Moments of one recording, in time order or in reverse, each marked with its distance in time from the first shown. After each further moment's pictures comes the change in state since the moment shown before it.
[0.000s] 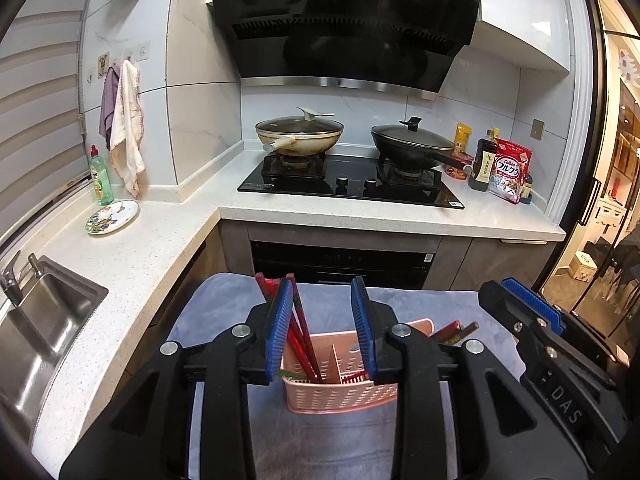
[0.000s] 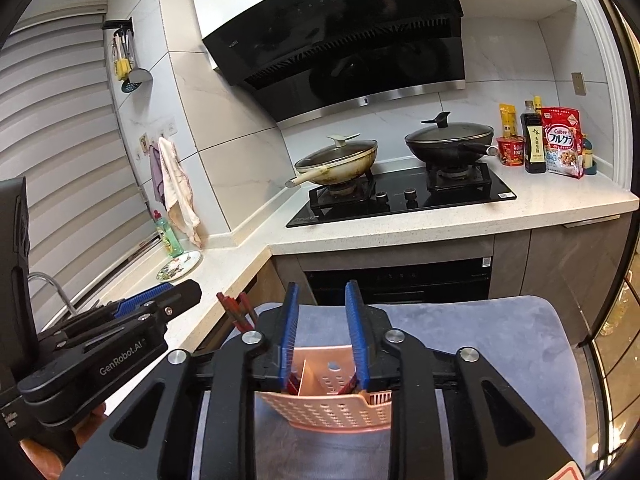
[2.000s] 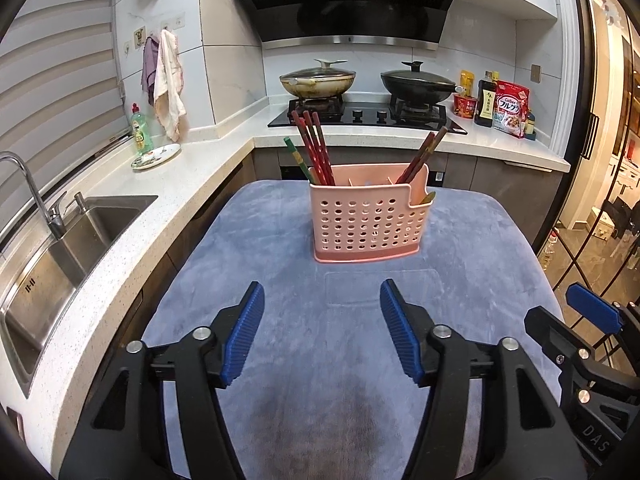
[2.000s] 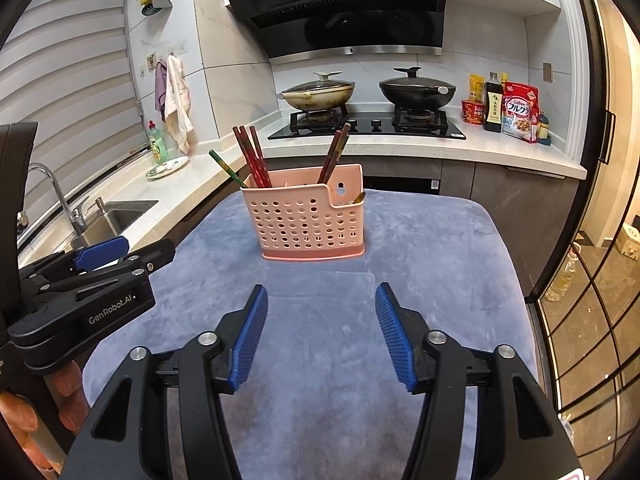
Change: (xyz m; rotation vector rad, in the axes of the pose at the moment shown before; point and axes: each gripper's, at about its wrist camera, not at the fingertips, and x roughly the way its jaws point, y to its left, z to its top) left arm -0.106 -0.006 -0.165 0.043 0.112 0.100; right arm -0.147 0.011 -0.158 -0.106 0.182 -0.141
